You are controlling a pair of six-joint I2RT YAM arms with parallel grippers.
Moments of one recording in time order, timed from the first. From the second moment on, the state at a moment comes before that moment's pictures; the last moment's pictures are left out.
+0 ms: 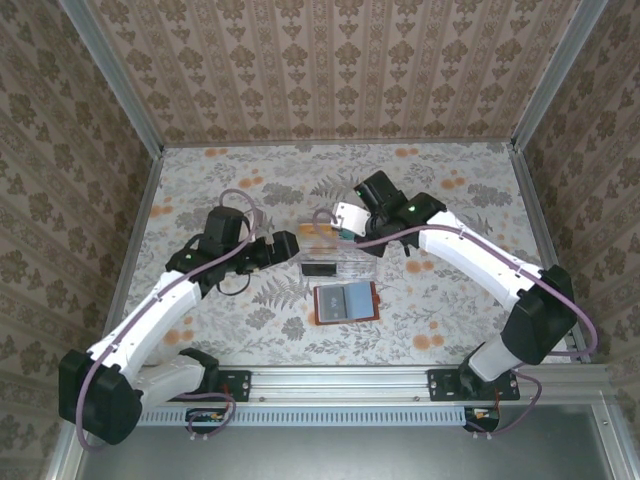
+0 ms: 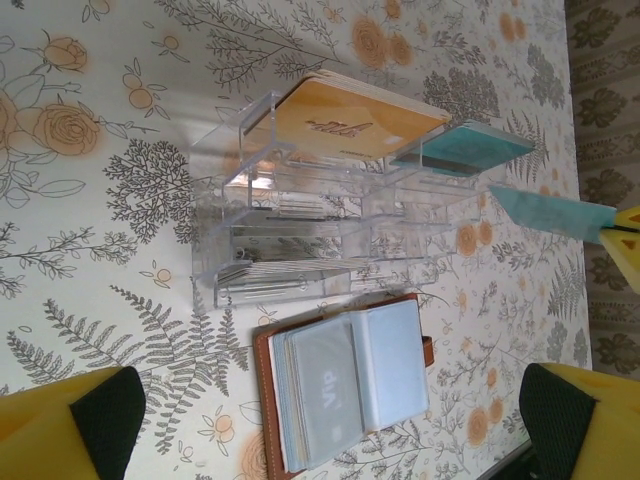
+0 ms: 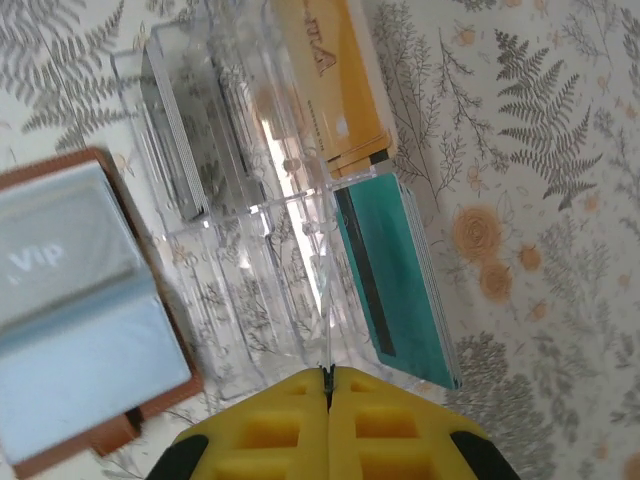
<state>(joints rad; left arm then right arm) -0.46 1.07 0.81 -0.51 0.38 -0.67 0.64 1.55 1.37 -0.84 0.04 -0.69</state>
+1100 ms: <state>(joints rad) -0.34 1.12 0.82 -0.52 0.48 -0.62 0.63 1.69 1.38 -0.77 0.13 -0.98</state>
